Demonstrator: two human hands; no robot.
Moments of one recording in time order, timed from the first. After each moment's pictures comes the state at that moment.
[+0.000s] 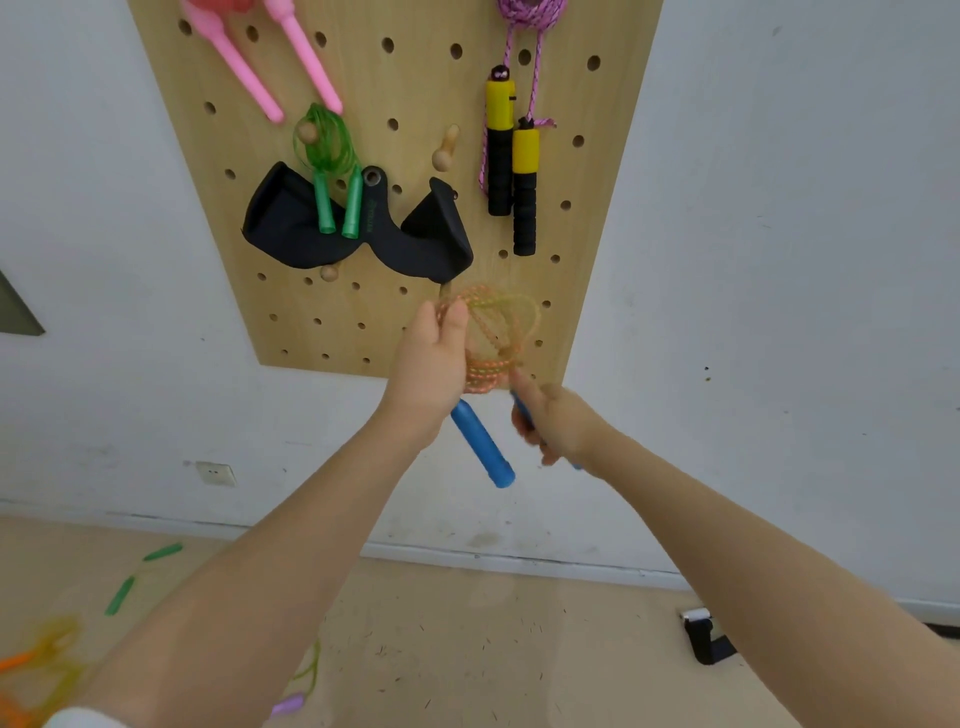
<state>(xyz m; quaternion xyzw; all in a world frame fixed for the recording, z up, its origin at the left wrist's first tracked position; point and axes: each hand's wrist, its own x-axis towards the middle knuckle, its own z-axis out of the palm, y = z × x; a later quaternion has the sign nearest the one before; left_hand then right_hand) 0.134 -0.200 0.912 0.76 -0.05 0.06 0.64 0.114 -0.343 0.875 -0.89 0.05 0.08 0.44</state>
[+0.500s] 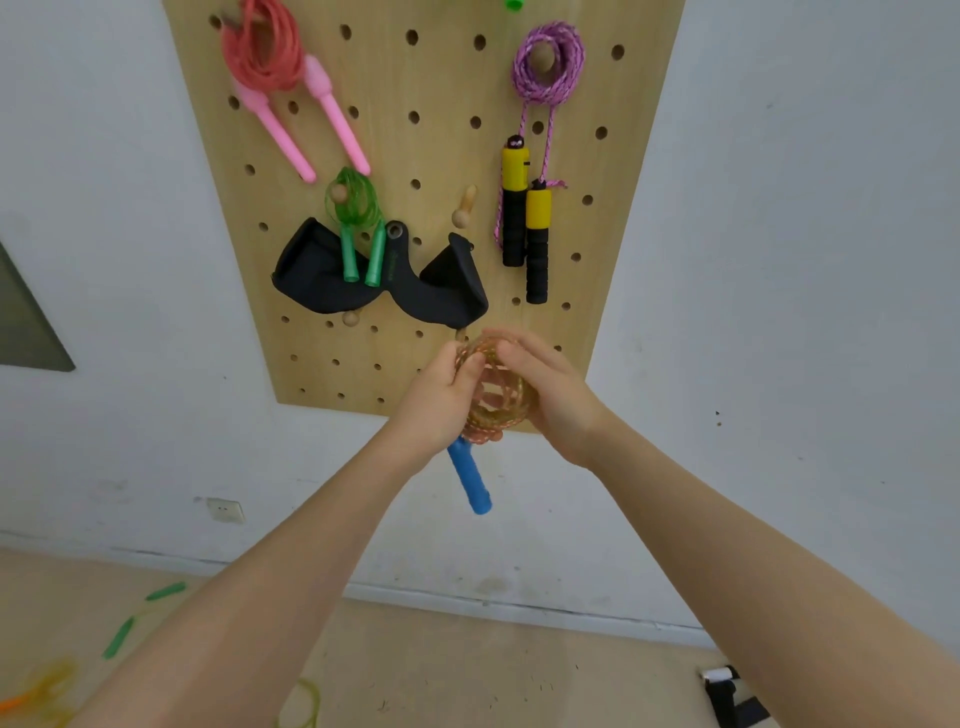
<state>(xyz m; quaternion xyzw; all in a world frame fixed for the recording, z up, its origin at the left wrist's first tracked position) 0.149 -0.181 0.919 0.83 -0.12 0.01 0.54 0.135 -0.313 0.926 -0.72 -0.08 0.00 0.68</state>
